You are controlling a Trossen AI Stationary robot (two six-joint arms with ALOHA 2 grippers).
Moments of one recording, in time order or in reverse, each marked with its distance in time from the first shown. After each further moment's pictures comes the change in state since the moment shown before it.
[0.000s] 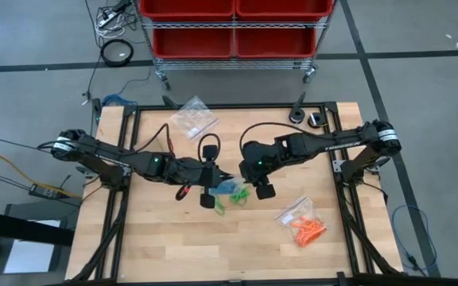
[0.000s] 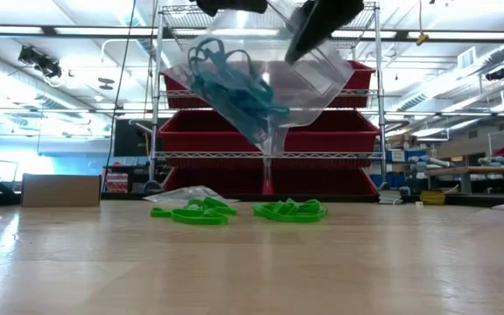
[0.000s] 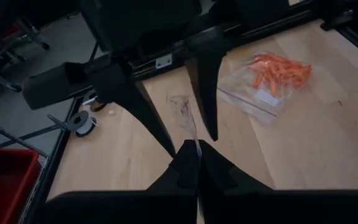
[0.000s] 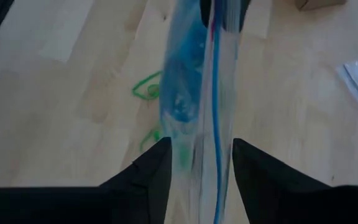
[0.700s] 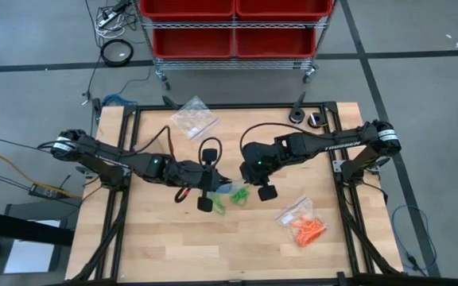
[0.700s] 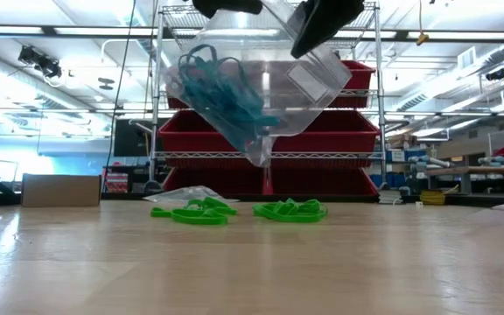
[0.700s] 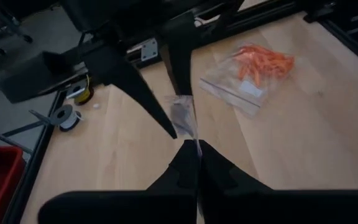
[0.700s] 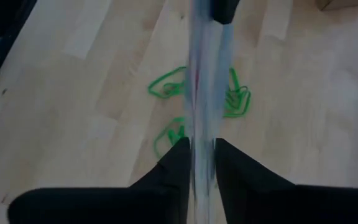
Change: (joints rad) left arm -0.014 0.000 0.000 -0.043 0.030 -0.027; right arm -0.001 0.000 0.000 -0.011 -0.067 -0.019
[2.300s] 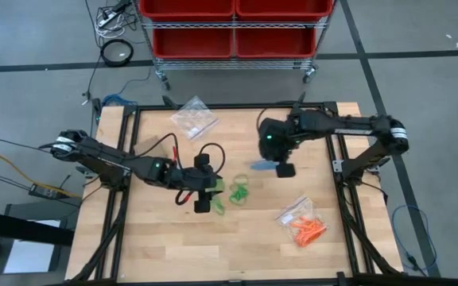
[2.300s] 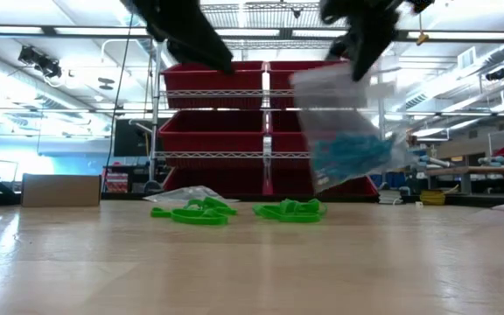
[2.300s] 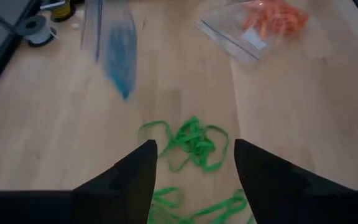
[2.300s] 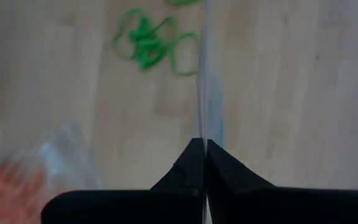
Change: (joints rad) left arm -0.008 0.000 -0.117 -0.068 0.000 -0.291; right arm -0.199 -0.106 0.001 -0.385 0.004 -0.051
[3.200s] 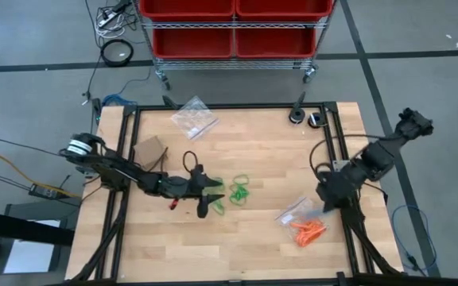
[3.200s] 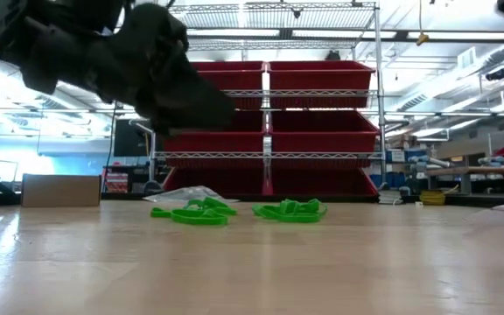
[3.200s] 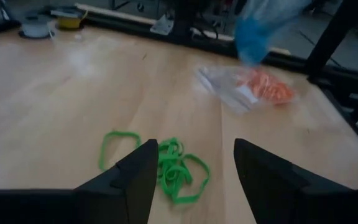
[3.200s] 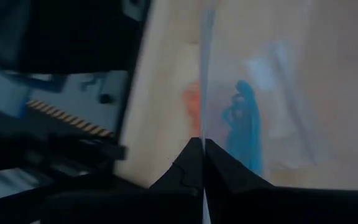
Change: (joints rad) left arm -0.024 0.161 -0.506 1.064 -0.050 -0.219; right arm 0.733 -0.563 -0.430 0.083 -0.111 0.748
